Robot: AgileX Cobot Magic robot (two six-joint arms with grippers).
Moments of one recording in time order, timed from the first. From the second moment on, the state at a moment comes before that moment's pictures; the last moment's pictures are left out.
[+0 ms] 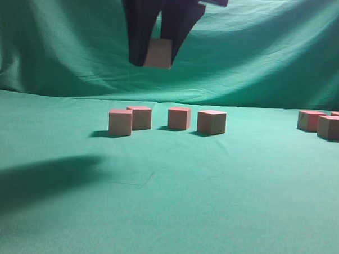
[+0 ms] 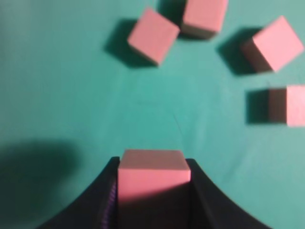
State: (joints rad) left arm -0.01 -0.01 0.02 0.02 0.35 0.01; right arm 0.85 1.92 -1.58 -0.06 1.03 0.12
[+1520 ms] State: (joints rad) left arm -0.01 -0.01 0.02 0.02 0.35 0.01; right arm 0.86 2.20 -1.78 -0.05 1.05 0.12
